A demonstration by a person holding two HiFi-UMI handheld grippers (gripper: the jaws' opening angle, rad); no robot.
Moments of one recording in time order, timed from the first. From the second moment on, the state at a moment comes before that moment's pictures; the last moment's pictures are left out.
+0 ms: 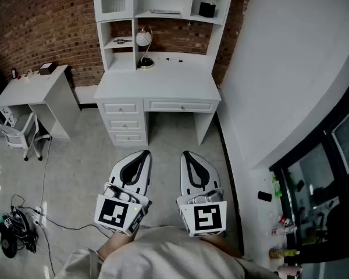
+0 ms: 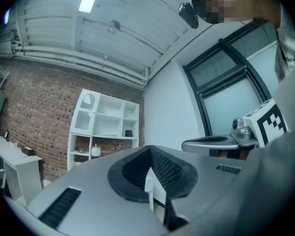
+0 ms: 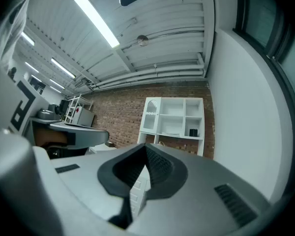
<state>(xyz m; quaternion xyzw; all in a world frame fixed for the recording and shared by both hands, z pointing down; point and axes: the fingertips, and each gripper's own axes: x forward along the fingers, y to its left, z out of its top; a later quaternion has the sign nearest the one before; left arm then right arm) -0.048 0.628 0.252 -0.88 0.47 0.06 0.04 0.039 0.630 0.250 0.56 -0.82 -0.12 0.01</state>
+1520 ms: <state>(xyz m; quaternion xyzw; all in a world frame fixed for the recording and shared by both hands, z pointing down) -0.062 0.397 0.249 -0.90 0.44 0.06 0.04 0.025 0.404 0.243 0.57 -0.81 -0.12 -0.01</state>
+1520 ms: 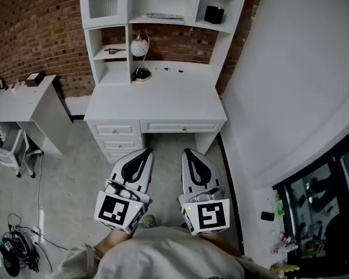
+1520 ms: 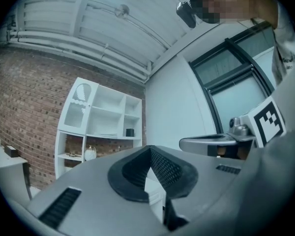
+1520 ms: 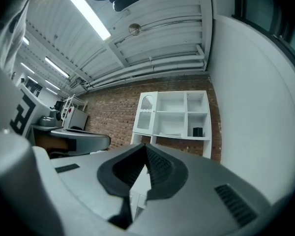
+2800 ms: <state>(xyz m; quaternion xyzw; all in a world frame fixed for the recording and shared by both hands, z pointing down) -0.100 0.184 0.294 -0.89 0.45 0.05 -0.01 -0.013 0.187 0.270 0.56 -0.82 -0.10 0.01</state>
